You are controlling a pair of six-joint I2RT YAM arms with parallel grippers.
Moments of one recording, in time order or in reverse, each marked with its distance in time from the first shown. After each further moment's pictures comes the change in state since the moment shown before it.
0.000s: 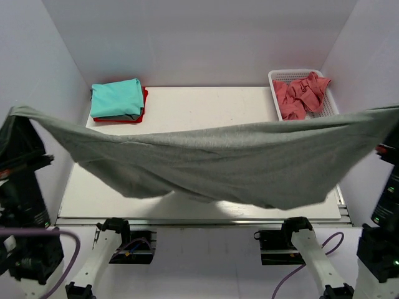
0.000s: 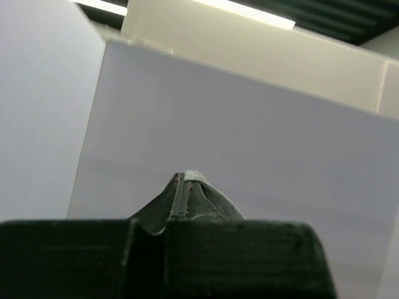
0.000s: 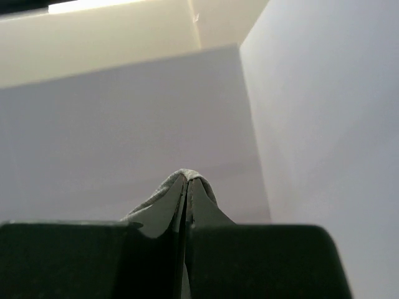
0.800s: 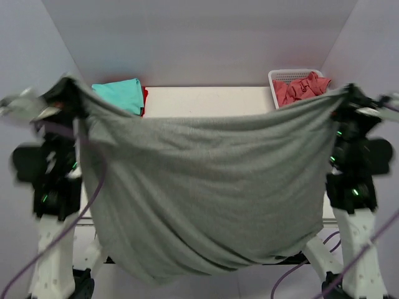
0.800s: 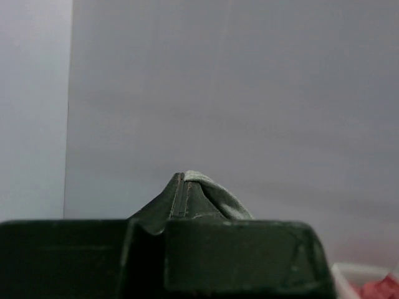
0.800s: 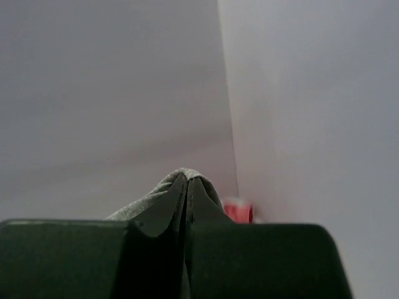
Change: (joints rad) left arm 0.000 0.178 -0.029 0.032 0.032 0.022; right arm 0.000 0.143 -0.194 0.069 0.140 -0.070
